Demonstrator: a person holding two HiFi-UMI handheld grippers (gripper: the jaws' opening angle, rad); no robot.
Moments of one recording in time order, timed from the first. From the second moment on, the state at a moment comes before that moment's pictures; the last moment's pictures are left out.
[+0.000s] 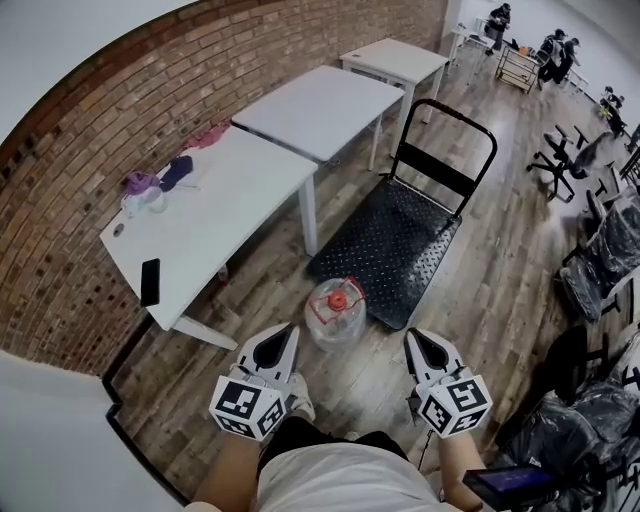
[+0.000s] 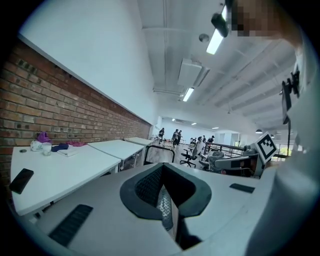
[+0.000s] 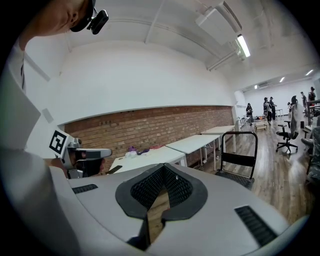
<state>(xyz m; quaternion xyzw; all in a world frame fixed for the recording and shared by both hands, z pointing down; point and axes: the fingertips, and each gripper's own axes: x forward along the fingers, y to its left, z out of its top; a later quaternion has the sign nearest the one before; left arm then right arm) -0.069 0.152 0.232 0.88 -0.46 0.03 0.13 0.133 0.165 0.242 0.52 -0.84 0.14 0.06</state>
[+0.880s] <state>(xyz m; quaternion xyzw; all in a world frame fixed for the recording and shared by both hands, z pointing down) -0.137 -0.027 0.260 0.90 -0.40 0.05 0.14 0.062 0.005 0.244 0.56 -0.81 0.14 0.08</state>
